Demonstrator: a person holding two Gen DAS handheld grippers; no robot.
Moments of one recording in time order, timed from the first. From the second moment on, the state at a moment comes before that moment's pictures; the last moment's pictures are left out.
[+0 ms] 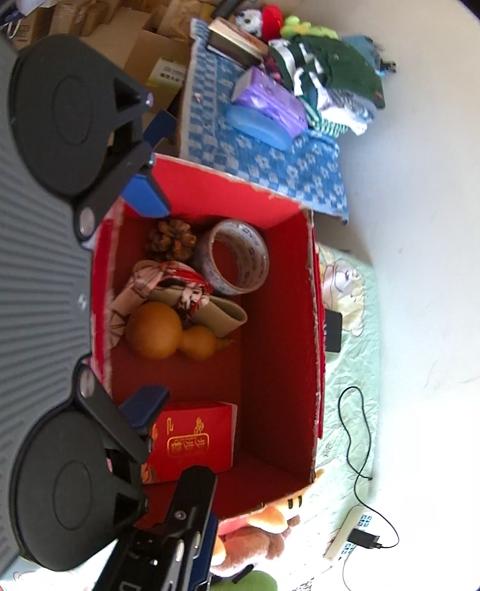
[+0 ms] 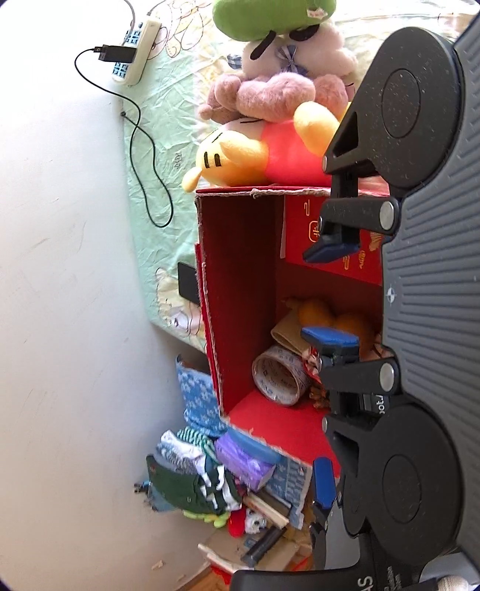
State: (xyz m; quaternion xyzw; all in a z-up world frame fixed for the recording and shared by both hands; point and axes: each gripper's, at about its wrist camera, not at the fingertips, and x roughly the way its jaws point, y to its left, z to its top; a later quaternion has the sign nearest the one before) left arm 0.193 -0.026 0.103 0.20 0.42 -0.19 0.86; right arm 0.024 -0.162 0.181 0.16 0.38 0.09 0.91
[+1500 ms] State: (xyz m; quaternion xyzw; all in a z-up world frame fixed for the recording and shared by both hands) left arm 0.146 0.059 0.008 0.22 0.52 -0.17 0.81; right arm -0.065 -0.113 0.106 0.14 0.47 0.01 0.87
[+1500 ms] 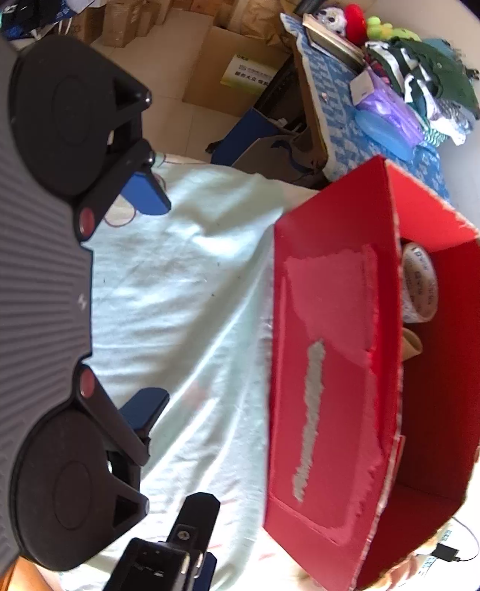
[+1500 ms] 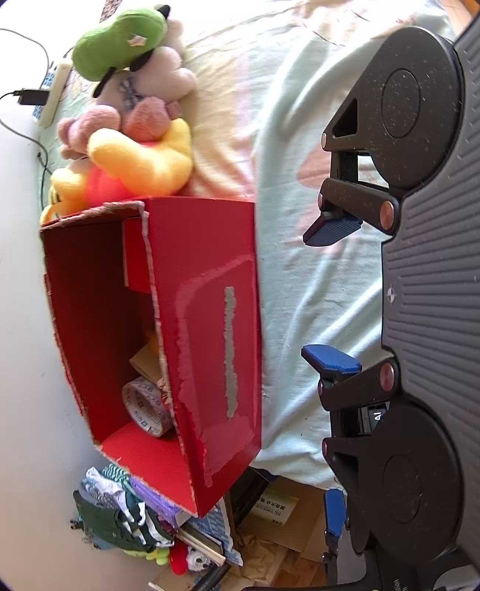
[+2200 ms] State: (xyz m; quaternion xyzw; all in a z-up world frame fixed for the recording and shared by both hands) left arm 0.177 0.071 0.032 0.22 0.50 -0.20 0.81; right arm -0.052 -0.087 0.116 0.16 0.46 -0.03 0.87
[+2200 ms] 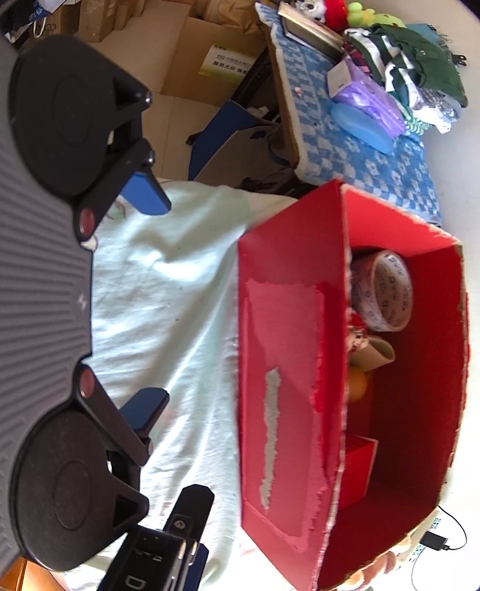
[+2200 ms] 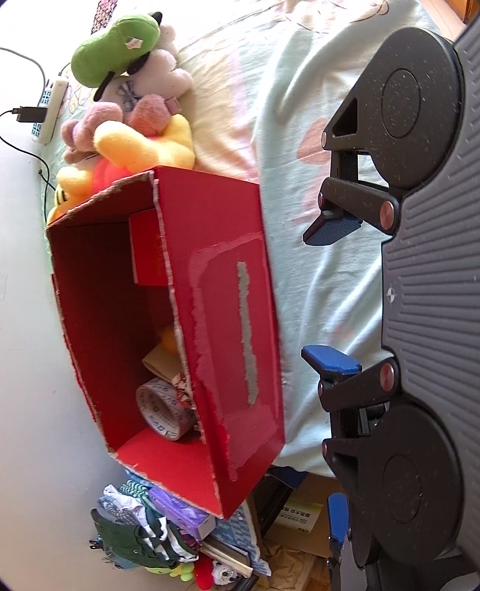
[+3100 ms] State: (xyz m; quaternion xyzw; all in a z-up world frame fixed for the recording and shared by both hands) left arm 0.191 0.055 0.026 0.25 0.51 -0.23 0.79; right arm -0.036 -0.090 0.123 0.14 0.47 -0.04 0.87
